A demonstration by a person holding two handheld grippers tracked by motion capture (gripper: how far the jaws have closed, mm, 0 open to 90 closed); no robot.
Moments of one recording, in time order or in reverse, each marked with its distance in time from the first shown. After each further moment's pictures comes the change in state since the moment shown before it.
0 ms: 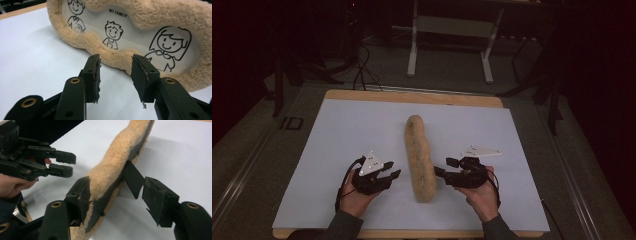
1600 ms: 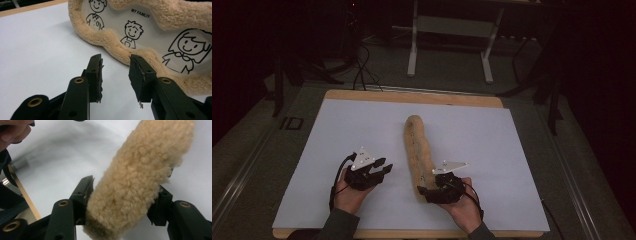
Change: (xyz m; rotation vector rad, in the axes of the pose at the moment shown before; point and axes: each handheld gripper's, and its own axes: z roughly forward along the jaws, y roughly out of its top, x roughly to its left) left arm 0.019 -0.003 -0.008 -0.002 0.060 -0.069; right arm 0.040 -0.028 0.044 0.207 -0.023 -0.106
